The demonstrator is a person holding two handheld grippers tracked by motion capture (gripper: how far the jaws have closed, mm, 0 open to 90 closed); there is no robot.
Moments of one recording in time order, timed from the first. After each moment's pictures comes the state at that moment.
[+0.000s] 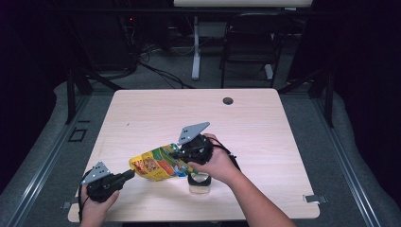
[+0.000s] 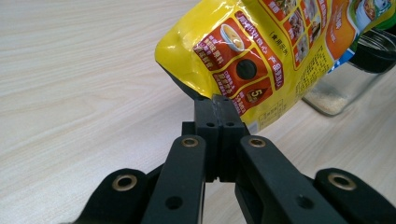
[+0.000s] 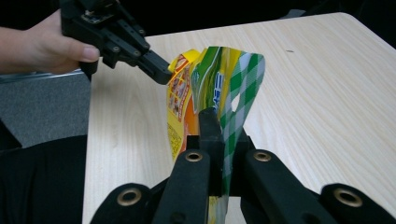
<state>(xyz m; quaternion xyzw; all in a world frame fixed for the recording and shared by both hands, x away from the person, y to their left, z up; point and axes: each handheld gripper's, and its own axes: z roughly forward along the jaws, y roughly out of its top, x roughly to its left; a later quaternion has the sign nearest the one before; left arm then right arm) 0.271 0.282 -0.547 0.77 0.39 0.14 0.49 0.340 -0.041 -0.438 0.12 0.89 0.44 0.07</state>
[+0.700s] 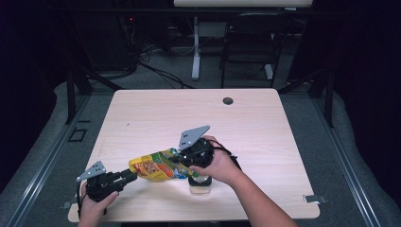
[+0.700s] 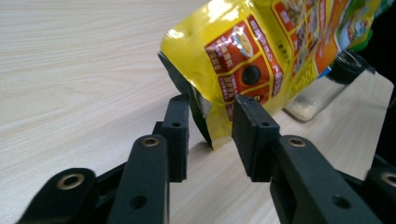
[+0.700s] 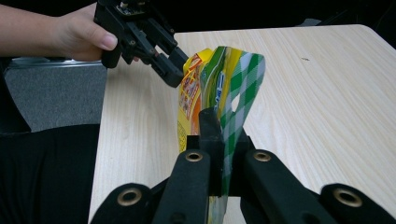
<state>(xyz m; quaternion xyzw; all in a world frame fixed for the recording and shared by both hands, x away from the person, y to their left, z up) 0.280 0.291 -0.558 0.75 0.38 0.07 0.53 0.335 -0.043 -0.439 0.08 0.89 0.44 0.07</state>
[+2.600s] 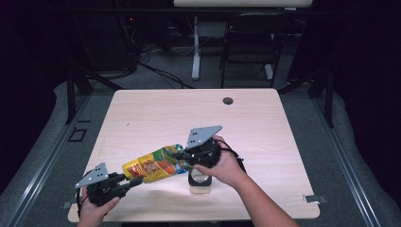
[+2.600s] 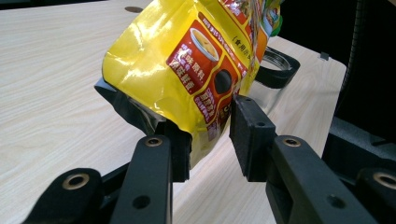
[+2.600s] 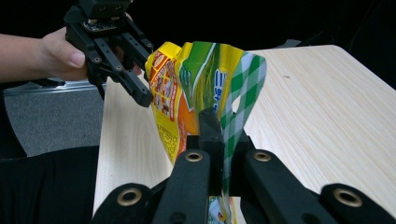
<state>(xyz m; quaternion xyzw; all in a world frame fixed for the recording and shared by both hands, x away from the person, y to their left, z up) 0.261 0.272 -0.526 0.78 0.30 0.10 0.55 0.325 -0.060 -0.429 0.10 0.86 0.49 0.08</state>
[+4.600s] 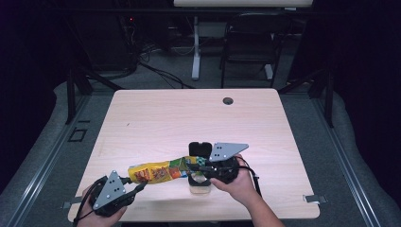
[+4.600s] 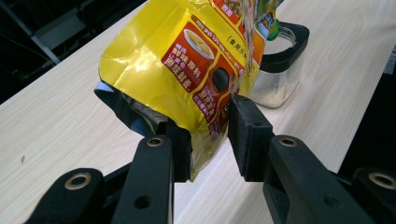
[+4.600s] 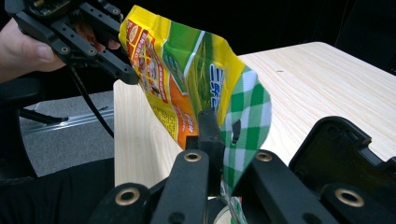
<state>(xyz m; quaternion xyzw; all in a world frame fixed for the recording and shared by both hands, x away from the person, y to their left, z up) 0.217 0.222 -0.470 0.85 0.23 0.25 0.41 0.296 -0.106 -0.461 0.15 0.82 0.55 0.08</state>
